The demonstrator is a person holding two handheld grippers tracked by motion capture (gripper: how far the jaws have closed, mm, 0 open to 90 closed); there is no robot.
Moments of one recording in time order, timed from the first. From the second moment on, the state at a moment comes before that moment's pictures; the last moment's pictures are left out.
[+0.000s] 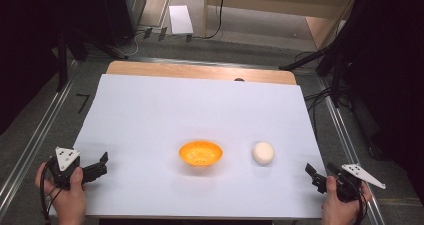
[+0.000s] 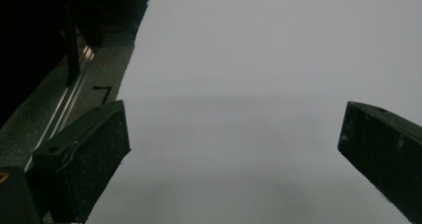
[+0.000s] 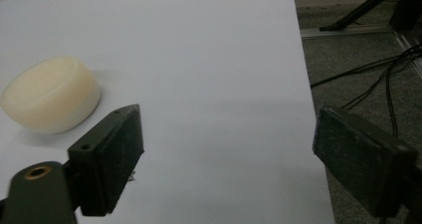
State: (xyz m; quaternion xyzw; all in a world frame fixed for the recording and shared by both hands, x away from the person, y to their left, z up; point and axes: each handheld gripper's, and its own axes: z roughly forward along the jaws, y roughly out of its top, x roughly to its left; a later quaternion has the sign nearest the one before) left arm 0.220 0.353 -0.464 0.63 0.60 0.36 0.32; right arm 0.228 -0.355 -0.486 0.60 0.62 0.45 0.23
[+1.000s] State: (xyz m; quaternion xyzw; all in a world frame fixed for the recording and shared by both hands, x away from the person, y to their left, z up) left arm 0.220 0.352 -0.464 0.64 0.60 0.36 0.32; right arm 0.285 -0.311 -0.453 0.49 0.81 0.30 0.14
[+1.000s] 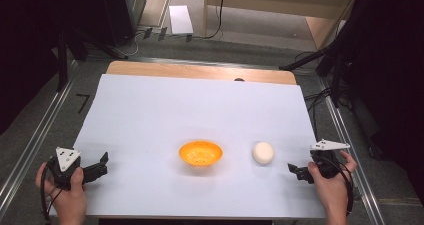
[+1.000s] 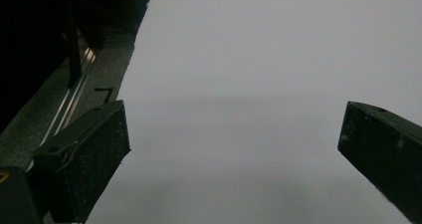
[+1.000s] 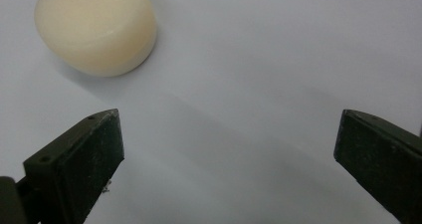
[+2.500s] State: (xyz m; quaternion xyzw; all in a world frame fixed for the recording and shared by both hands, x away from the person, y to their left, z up) left arm 0.220 0.353 -0.464 0.64 0.60 0.36 0.32; right arm 0.326 -0.239 -0.436 0.38 0.89 0.26 0.05
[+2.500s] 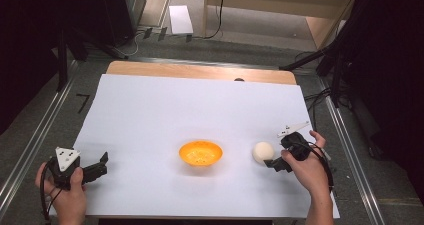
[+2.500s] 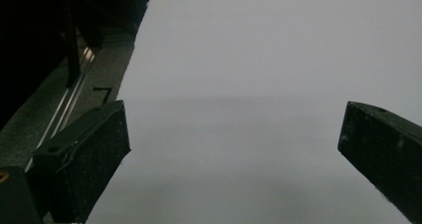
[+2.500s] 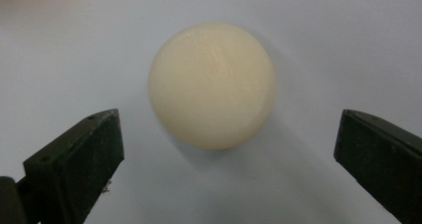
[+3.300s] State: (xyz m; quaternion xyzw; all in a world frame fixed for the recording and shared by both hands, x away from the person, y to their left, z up) left arm 0.220 0.353 -0.464 0.63 0.60 0.36 0.33; right arm 0.335 -0.218 -0.455 0.39 0.89 0.25 0.03
